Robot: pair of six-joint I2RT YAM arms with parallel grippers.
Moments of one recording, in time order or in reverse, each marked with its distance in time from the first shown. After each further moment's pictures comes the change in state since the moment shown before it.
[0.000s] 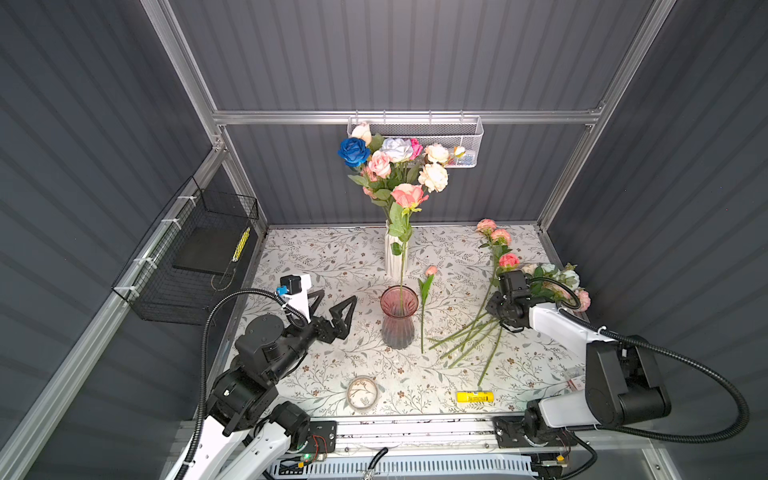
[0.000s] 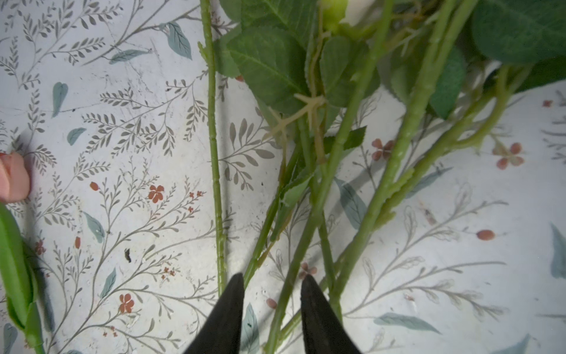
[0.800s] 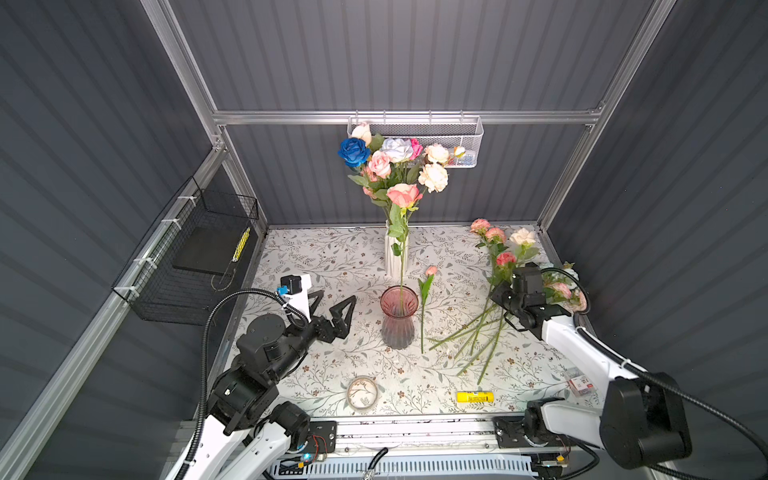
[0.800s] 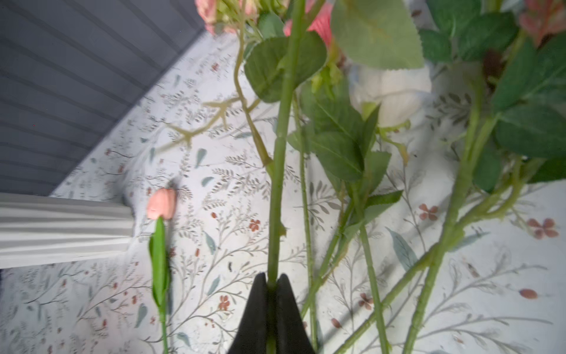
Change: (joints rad) left arm 0.000 0.012 0.002 -0.009 -0.016 0.000; right arm -0.013 -0.262 -0.061 0.196 -0.088 -0.036
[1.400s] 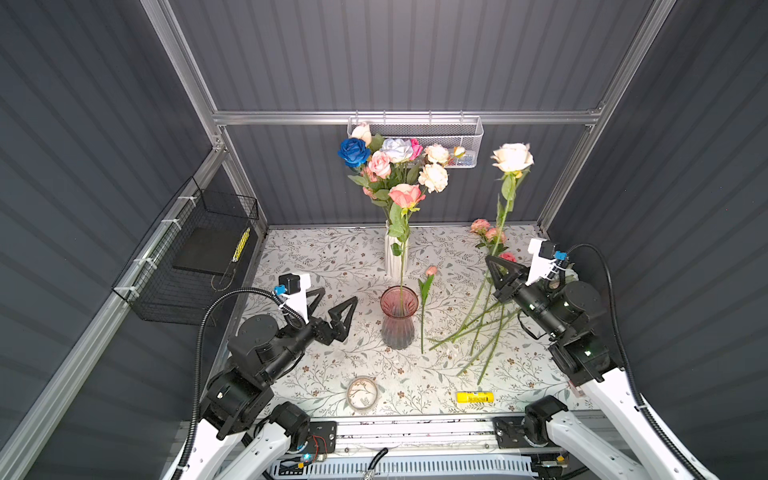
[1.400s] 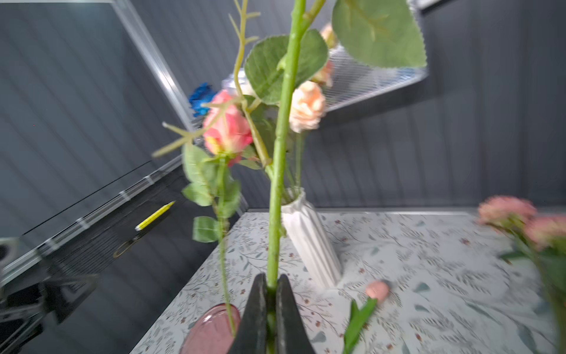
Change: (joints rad) left arm 0.000 -0.007 0.060 -0.011 0.080 0.038; right arm 0.288 -0.438 0.156 0.183 -0.301 -0.266
